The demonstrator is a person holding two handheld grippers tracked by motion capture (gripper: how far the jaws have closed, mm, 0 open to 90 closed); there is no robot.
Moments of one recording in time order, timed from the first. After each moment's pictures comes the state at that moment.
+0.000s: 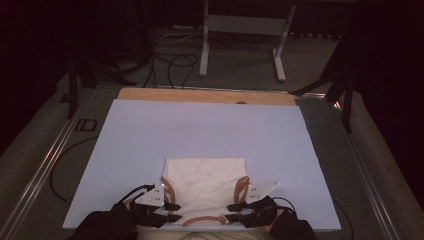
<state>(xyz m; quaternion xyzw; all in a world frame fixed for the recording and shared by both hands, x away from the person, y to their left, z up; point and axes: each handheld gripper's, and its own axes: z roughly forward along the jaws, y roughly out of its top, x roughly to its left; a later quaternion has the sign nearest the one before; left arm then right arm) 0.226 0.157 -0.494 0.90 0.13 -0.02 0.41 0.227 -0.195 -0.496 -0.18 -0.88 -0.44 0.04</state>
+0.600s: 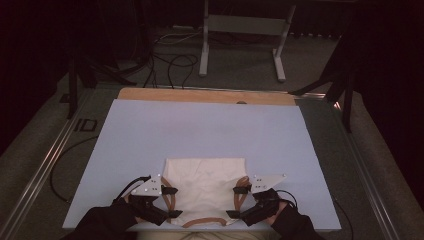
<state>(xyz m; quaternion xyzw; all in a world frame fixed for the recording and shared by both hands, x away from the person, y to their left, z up) 0.239 0.160 -0.482 0.88 0.16 -0.01 0.45 0.242 -0.201 -0.484 -0.21 -0.85 -0.48 0.02</state>
